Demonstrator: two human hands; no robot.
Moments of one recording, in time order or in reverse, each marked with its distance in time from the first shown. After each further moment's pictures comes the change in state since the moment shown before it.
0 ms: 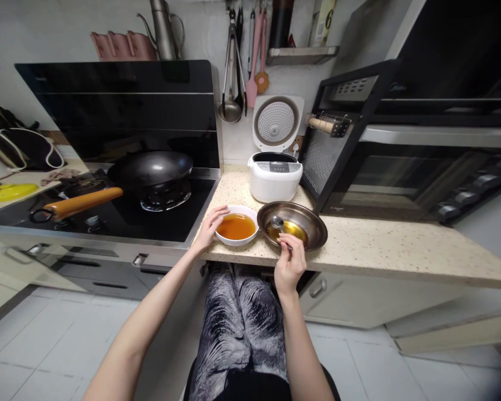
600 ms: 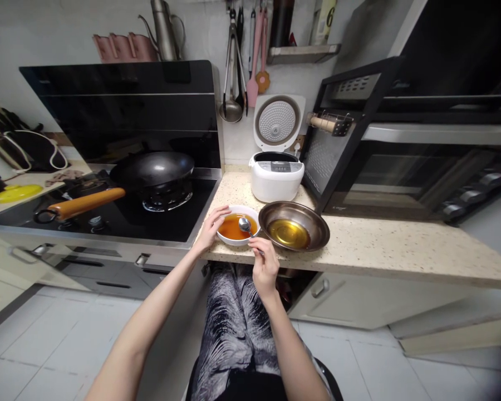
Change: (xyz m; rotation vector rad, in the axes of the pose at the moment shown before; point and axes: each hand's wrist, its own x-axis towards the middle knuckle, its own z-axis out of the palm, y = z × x) left_hand 0.000 0.003 0.000 -0.002 0.004 -0.003; right_hand -0.023 -0.029 0.032 0.206 -0.198 -0.001
